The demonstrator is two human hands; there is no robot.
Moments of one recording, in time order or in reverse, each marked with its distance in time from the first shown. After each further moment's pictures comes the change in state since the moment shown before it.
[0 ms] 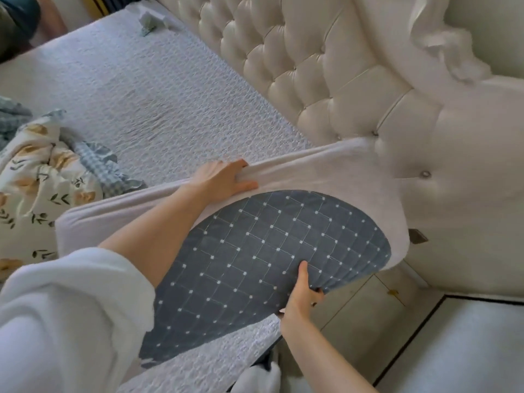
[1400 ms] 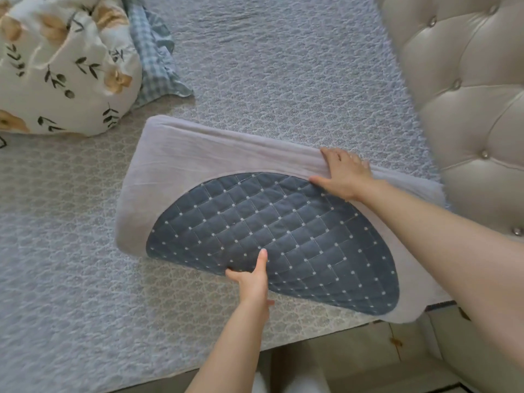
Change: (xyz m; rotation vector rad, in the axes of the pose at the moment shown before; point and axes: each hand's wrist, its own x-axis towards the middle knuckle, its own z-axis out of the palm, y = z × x) left_hand -0.081 0.056 0.271 -1.955 0.262 -1.606; right_hand 0.135 -0.115 0.270 -2.239 -0.497 -1.456
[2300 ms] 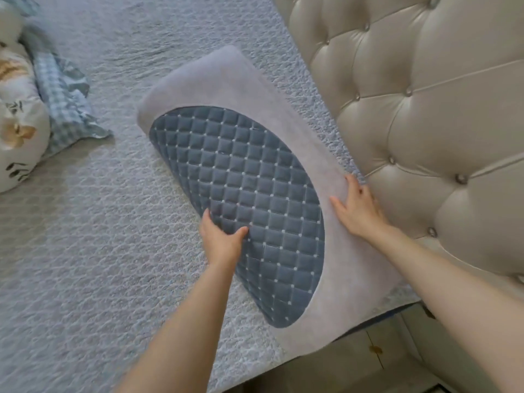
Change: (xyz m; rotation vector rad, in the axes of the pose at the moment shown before) left_hand 0.013 0.063 0.161 0.460 0.017 0.662; right_hand -0.049 0.192 0.013 0.322 0.186 0.345
